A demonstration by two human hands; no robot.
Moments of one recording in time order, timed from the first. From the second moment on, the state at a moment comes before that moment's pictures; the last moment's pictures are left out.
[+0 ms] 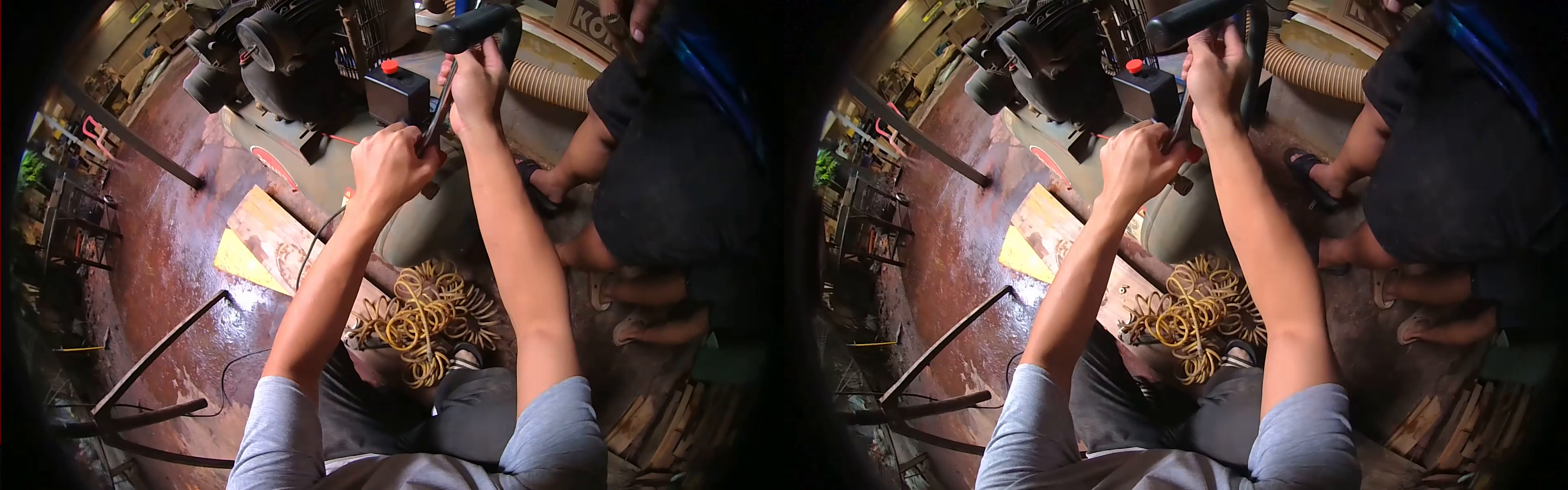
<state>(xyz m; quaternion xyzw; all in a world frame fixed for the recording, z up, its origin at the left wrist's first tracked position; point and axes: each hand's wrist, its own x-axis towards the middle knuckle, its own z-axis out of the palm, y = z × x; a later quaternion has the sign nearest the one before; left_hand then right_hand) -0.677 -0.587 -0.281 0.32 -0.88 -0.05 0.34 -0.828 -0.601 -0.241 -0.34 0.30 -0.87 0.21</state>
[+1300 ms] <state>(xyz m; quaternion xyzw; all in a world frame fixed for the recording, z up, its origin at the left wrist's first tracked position) -0.593 -0.519 -0.314 0.28 -0.75 -0.26 0.54 -0.746 -0.534 -0.204 -0.52 0.26 -0.60 0.55</state>
